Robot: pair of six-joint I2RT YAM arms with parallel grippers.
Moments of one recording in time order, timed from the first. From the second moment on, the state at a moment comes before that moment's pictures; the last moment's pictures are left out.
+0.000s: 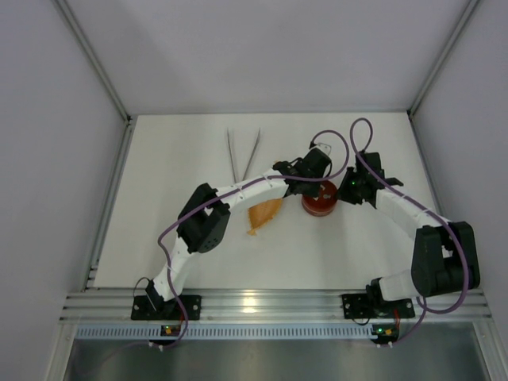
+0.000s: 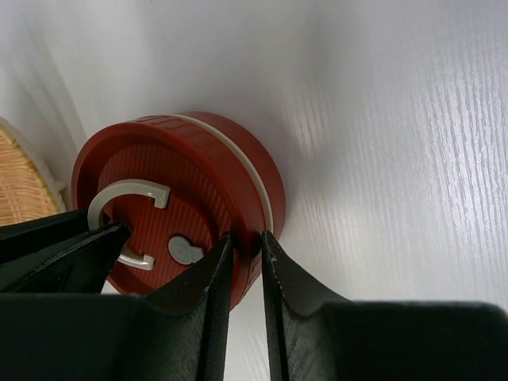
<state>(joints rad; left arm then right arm) -0.94 2.23 1.90 -0.50 -0.19 -0.44 0.16 1.41 0.84 -0.35 -0.06 0.55</state>
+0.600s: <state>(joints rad) -0.93 2.23 1.89 -0.50 -0.20 -0.44 0.16 1.45 0.84 -0.25 -0.05 0.55</state>
